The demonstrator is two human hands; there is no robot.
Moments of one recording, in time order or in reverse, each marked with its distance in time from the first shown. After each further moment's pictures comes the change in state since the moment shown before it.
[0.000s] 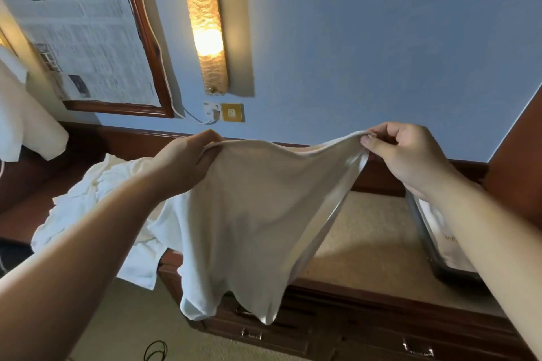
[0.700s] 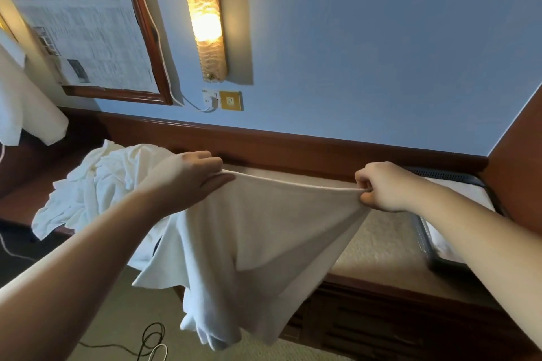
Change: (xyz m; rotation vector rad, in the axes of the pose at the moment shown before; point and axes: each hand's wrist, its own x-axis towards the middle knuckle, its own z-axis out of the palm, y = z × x) left_hand -0.041 0.026 0.022 0.137 0.006 0.267; right_hand -0.005 0.063 -0.003 -0.990 -0.600 -0.070
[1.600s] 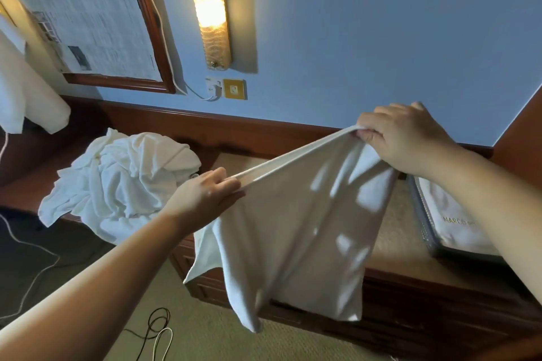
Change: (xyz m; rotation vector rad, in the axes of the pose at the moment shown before) left_hand -0.055 0.009 0.064 -0.002 0.023 -0.024; right_hand 0.001 -0.012 -0.039 -0.169 0.669 -0.287
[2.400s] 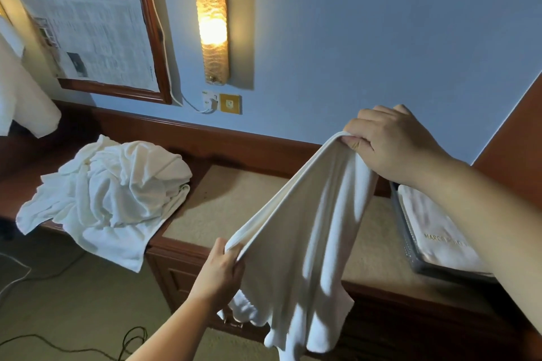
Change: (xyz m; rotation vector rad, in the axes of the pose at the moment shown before) left_hand -0.098 0.090 0.102 -0.388 -0.178 -0.589; right_hand 0.009 -0.023 -0.039 -0.031 0.119 -0.094
